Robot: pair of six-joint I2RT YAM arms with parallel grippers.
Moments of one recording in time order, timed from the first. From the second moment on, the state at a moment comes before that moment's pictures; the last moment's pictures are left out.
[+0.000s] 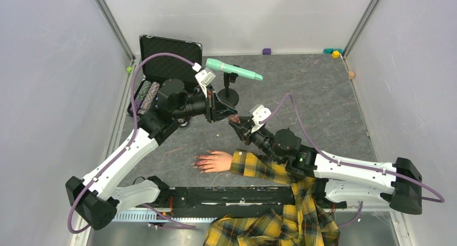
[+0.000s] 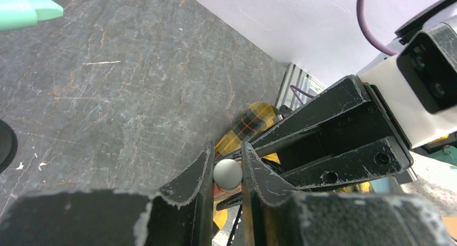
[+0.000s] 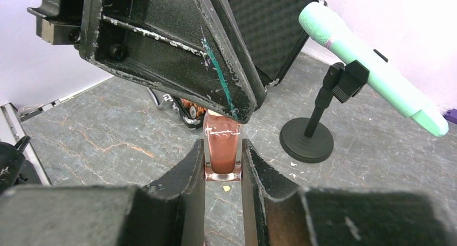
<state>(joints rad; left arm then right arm) -0.62 1.08 1.05 -0.15 0.62 -0.37 1.19 1.05 0.69 0.43 0.42 -0.04</state>
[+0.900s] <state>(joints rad) -0.67 0.99 1.07 -0.01 0.98 -0.28 1.16 0.88 0.63 0.56 -0.05 0.07</state>
